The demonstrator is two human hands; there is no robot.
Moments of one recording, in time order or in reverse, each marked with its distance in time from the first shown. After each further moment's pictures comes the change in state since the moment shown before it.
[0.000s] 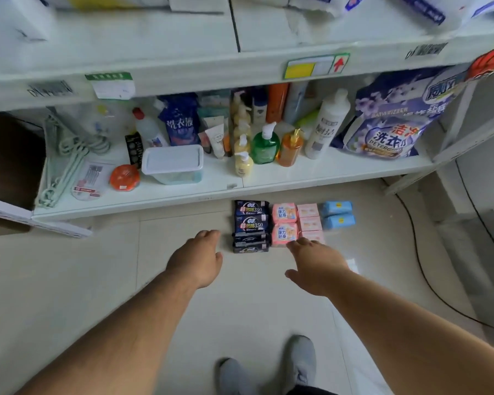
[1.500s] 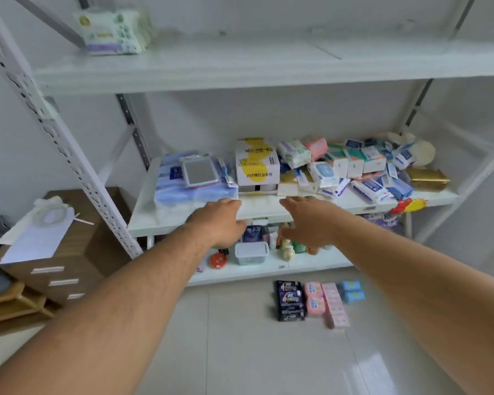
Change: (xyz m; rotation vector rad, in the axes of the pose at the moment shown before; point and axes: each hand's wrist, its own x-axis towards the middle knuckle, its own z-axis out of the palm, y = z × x) left_hand -0.422 -0.066 -0.427 0.151 0.359 0.166; right_hand -0.400 -0.311 -0.359 -0.153 0.460 -0.120
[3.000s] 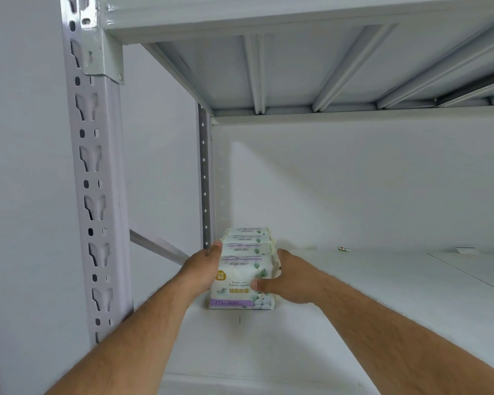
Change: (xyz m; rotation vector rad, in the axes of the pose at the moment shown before) left_hand 0.254 -0.349 -0.372 -0.963 0.571 -0.215; right_hand 0.427 -0.209 -0.342 0.614 0.273 -0.217
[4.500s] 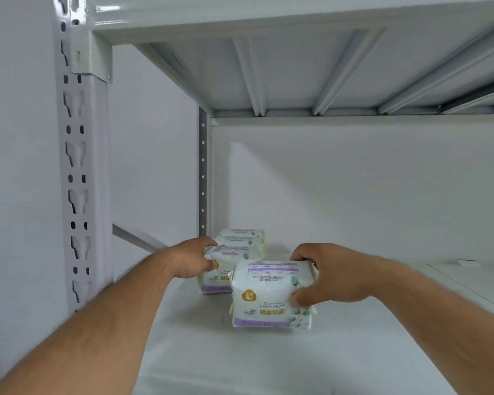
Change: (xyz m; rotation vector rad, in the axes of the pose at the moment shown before) left_hand 0.027 0.019 -0.017 0.589 -0.127 0.153; right_hand -0.042 0.031 -0.085 -0.278 -0.058 -0.194
